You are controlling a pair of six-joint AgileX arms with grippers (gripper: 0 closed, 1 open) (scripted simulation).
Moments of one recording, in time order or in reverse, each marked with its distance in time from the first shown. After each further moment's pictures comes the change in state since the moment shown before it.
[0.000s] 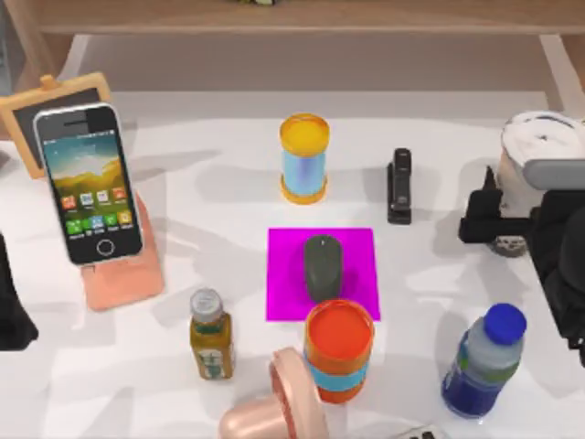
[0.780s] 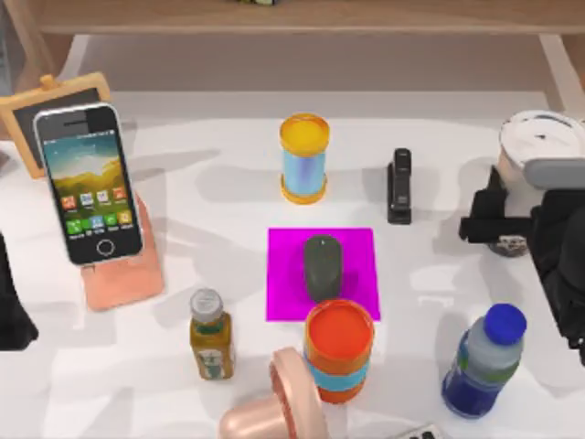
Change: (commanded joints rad) left arm 0.000 0.000 0.000 0.000 0.000 0.000; right arm 0.000 0.000 0.000 0.000 0.000 0.000
